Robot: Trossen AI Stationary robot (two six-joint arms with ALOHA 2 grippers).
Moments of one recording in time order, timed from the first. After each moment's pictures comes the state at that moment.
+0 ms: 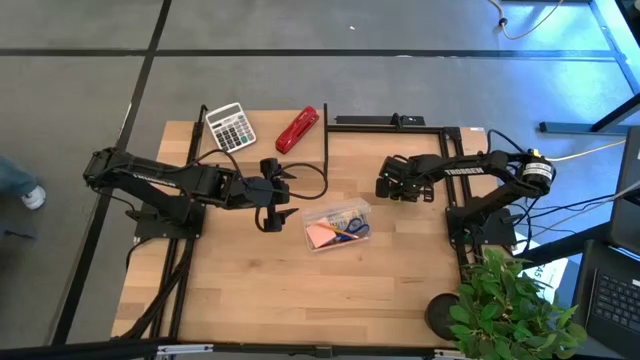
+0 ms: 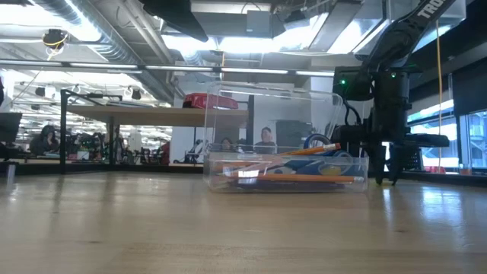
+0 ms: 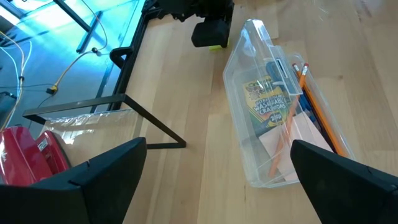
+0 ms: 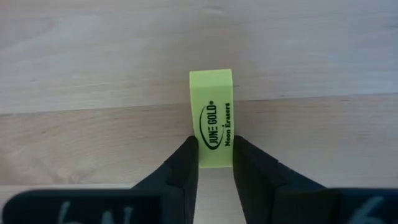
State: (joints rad) left arm -0.14 1.25 1.09 -0.54 -0.46 0.08; right arm -0.41 1.51 0.67 -0.65 0.01 1.25
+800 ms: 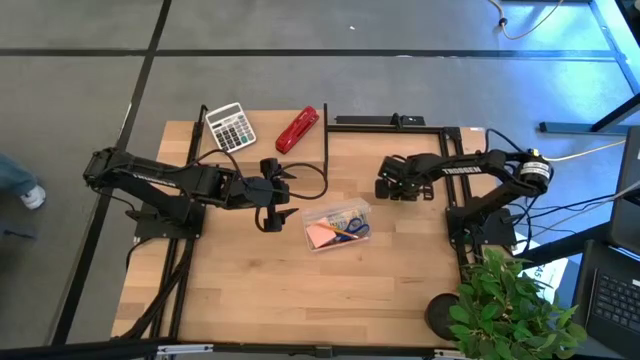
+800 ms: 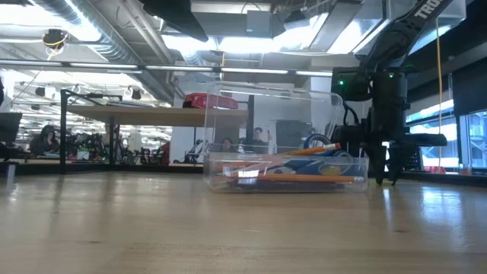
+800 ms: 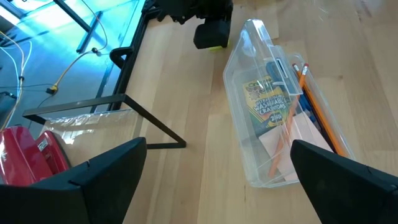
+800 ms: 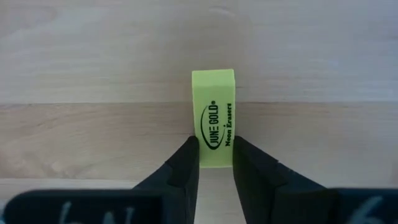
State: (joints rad) left arm -0.14 1.25 1.09 -0.54 -0.46 0.08; right arm -0.41 1.52 0.70 -0.67 0.01 1.20
